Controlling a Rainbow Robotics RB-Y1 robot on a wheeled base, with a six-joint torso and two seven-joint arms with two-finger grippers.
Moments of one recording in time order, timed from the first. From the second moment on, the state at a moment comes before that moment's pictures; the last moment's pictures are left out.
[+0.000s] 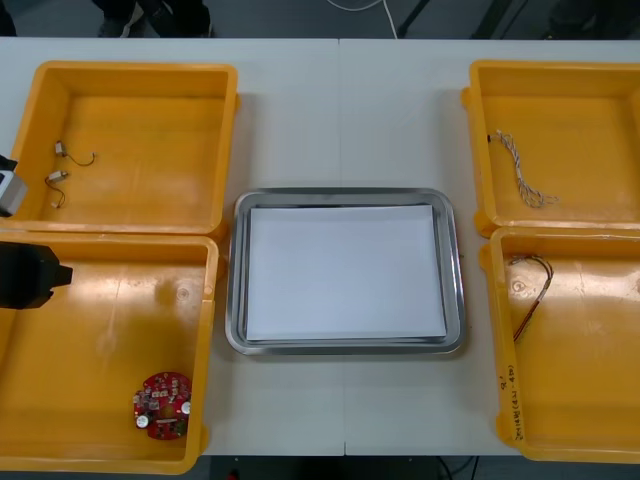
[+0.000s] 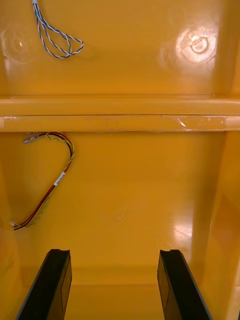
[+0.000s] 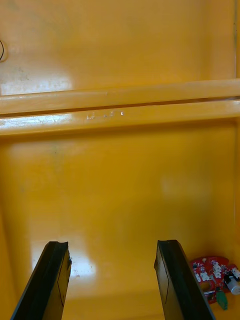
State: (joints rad) right arm -0.15 -1.01 -0.30 -2.07 -1.05 1.77 1.23; left arm -0.09 0.49 0.41 -2.35 0.70 1.89 -1.54
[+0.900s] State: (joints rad) right arm -0.15 -1.01 -0.30 -2.07 -1.05 1.77 1.23; left arm -0.09 0.49 0.41 -2.35 0.70 1.89 -1.54
